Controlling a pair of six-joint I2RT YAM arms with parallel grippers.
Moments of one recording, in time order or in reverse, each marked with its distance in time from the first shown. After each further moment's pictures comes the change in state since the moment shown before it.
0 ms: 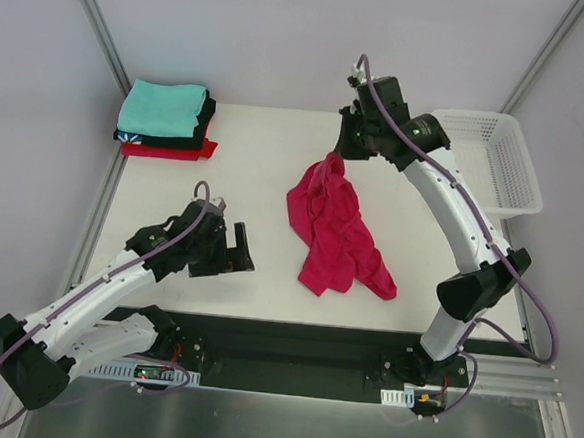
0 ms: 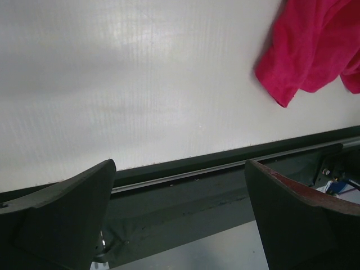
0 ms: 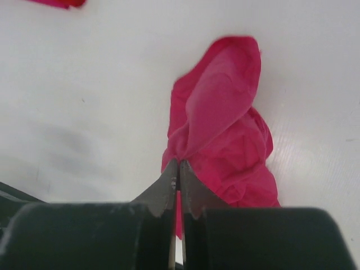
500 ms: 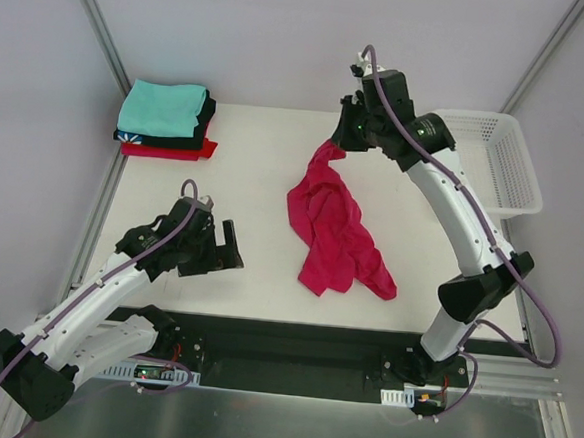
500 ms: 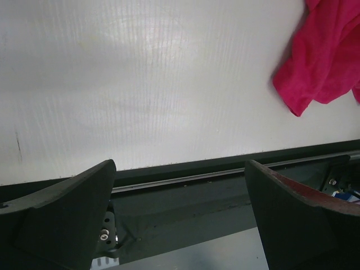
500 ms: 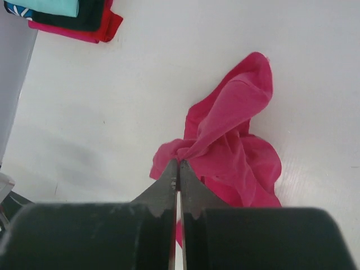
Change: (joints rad) left arm 0.060 -0.024 0.000 -0.046 -0.004 0.034; right arm 0.004 0.019 0.104 0.076 -0.005 0.005
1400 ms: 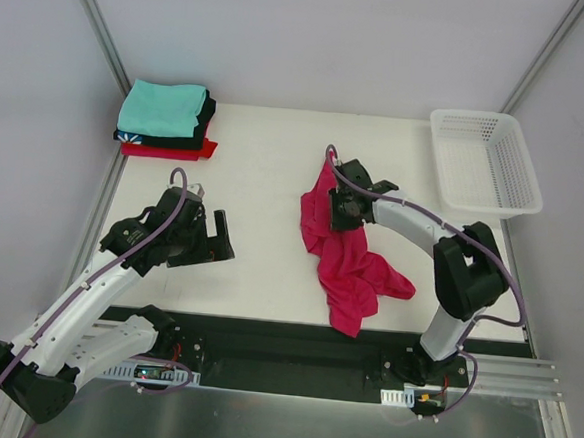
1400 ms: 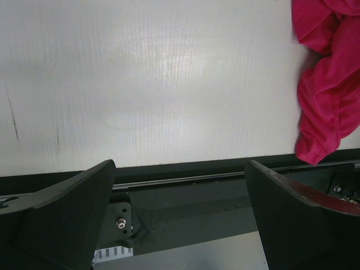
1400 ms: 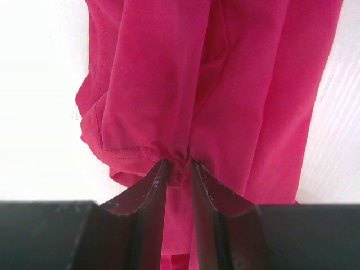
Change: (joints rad) left arm 0.029 -0.008 0.146 -0.123 -0.065 0.061; right arm 0.005 -0.008 -0.836 0.375 0.000 0.042
